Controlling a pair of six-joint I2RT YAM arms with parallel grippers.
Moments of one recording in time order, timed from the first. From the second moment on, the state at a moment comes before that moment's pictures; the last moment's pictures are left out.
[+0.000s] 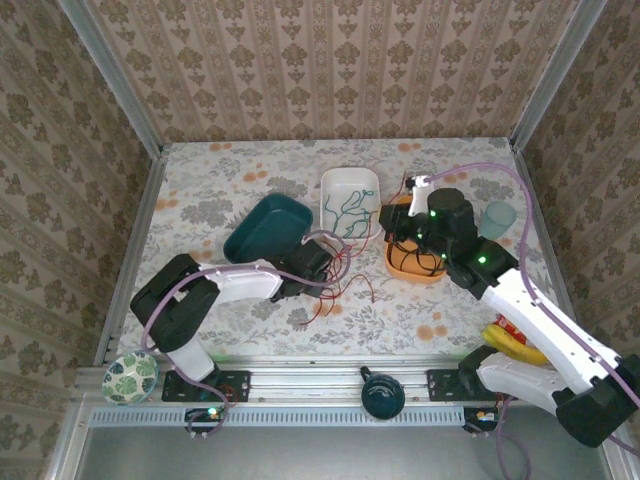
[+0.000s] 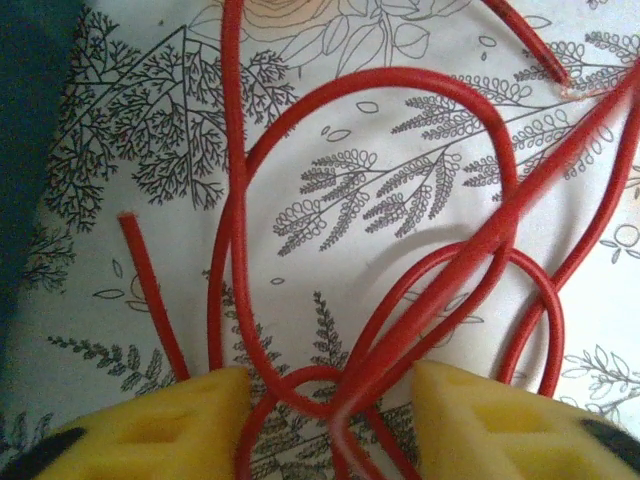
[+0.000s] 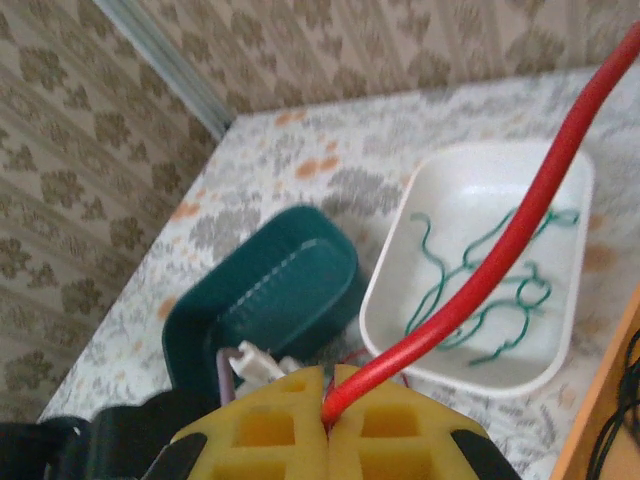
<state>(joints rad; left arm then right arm) -0.90 1.67 0.83 -0.23 -0.22 -0.40 0.52 1.02 0.99 -0.32 -0.04 0.45</state>
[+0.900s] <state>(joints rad) -0.94 1.60 0.74 -0.15 -0.25 -0.39 0.51 0.85 1.20 -0.26 0.24 0.21</state>
